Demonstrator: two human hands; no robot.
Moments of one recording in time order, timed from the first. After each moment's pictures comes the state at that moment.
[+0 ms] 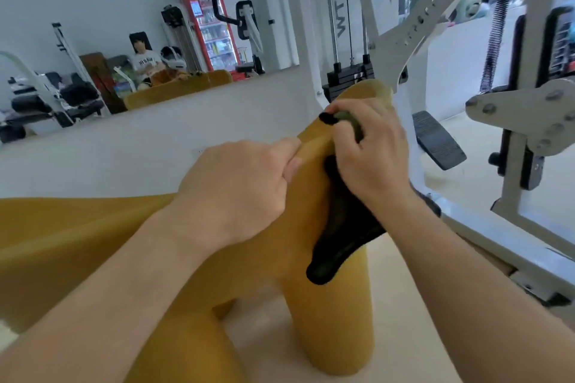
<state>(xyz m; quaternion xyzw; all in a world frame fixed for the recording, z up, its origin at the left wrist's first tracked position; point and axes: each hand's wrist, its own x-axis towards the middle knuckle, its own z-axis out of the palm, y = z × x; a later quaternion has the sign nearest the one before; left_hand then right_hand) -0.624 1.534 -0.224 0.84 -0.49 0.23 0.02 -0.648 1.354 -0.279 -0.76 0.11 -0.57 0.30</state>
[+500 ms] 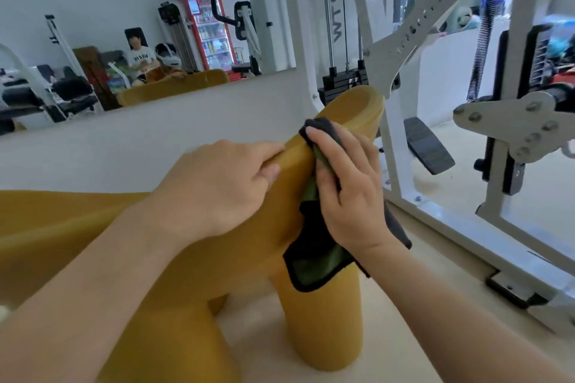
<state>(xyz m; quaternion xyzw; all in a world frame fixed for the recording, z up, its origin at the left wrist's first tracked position) -0.629 1.557 -0.214 0.88 -0.44 0.16 0.05 -0.664 1.385 -0.323 -0.77 0.01 -0.59 0.24</state>
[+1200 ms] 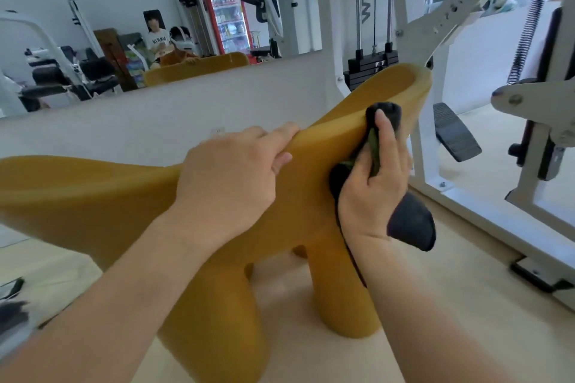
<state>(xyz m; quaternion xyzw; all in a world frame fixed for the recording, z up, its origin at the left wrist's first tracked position) -0.631 1.620 -0.238 0.86 -0.42 0.30 0.05 -0.645 1.462 -0.342 -0.60 0.18 -0.67 0.41</state>
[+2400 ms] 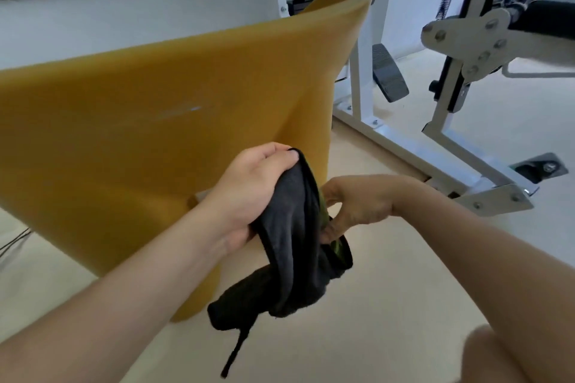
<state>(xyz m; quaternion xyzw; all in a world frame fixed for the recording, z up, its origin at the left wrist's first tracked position) -0.702 1.586 -0.331 0.68 -0.23 -0.30 0.62 -0.761 1.415 -0.367 -0.90 0.02 0.24 0.37</state>
